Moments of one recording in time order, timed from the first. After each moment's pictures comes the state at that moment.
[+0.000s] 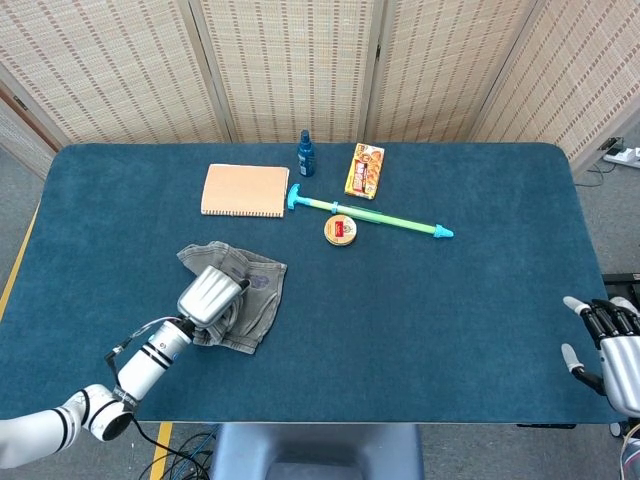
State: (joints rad) left arm -0.74 -1.54 -0.09 -1.31 1.50 1.05 0.43; right arm 0.00 -1.04 0.05 -1.65 -1.59 1.62 -0.05
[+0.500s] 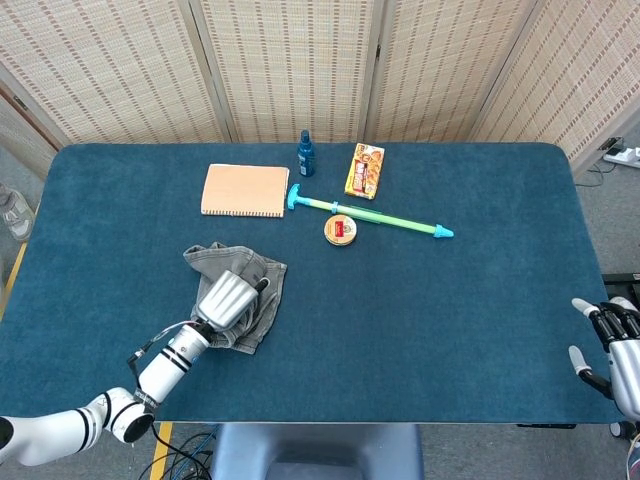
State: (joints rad) left arm -0.75 -1.62 -0.11 -1.31 1.43 1.03 0.57; right arm -0.02 -1.04 0.05 -1.64 -1.58 1.64 -0.04
